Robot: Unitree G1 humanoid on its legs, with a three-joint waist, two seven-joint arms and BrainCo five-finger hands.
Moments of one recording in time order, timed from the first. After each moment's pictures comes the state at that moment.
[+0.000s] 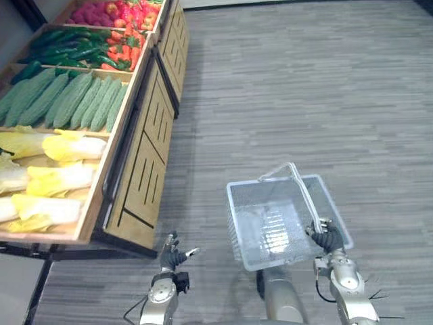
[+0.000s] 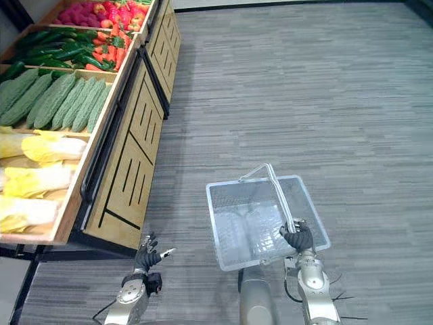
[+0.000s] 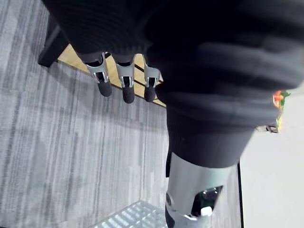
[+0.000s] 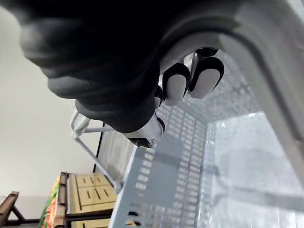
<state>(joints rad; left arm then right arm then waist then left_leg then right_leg) 0.18 0.00 -0.05 0.54 -0.15 -0.18 0.18 0.23 -0.17 -0.12 0.15 -0.01 -0.09 -0.13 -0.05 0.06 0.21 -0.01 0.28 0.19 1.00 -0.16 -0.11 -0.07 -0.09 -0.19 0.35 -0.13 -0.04</state>
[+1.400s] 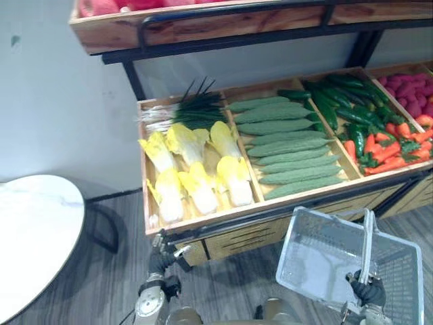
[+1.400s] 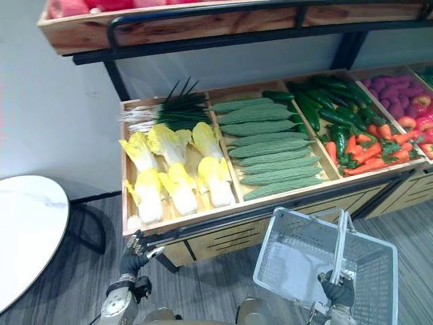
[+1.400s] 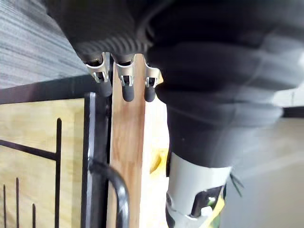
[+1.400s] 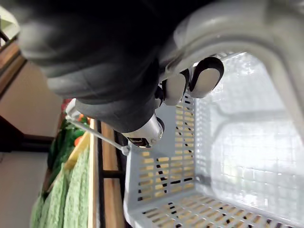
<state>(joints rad) 0.34 0.02 0.05 0.16 -0.20 -0.16 0.11 0.44 -0.04 -0.35 0.26 0.16 -0.09 -0.16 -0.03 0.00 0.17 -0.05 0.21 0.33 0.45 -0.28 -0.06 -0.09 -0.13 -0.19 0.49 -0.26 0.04</state>
